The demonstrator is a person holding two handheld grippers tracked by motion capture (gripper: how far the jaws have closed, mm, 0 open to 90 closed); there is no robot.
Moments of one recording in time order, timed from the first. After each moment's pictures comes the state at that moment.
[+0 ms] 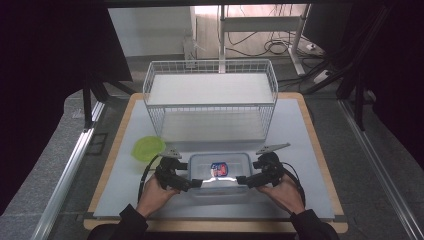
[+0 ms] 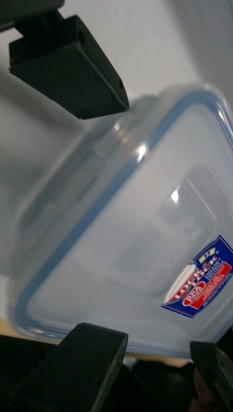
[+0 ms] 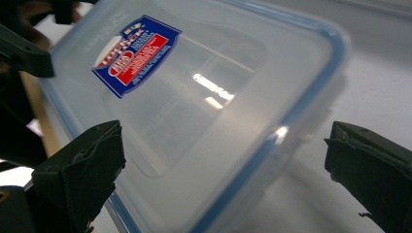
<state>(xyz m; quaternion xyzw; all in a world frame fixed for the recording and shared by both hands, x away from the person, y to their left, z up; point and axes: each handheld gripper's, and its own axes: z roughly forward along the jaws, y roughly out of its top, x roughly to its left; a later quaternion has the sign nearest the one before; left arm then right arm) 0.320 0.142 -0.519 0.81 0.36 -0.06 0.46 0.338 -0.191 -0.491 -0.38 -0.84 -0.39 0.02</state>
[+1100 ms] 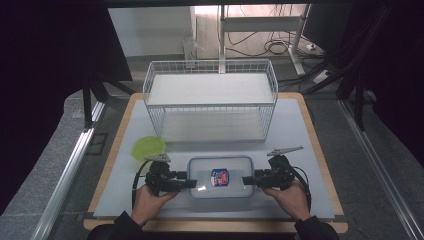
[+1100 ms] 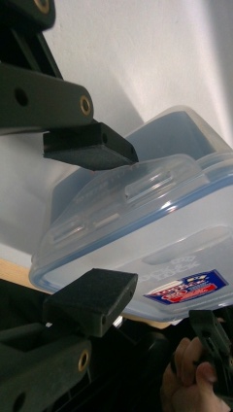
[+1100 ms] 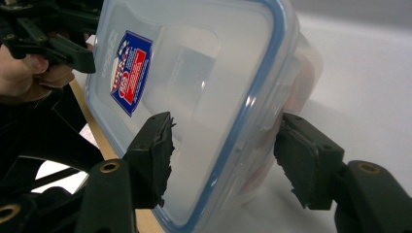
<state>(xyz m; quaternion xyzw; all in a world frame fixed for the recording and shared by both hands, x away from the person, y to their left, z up) 0.289 0.166 -0.510 0.77 0.39 -0.08 0.49 0.319 -0.215 -0.478 -0.41 -0.81 -0.42 0.07</state>
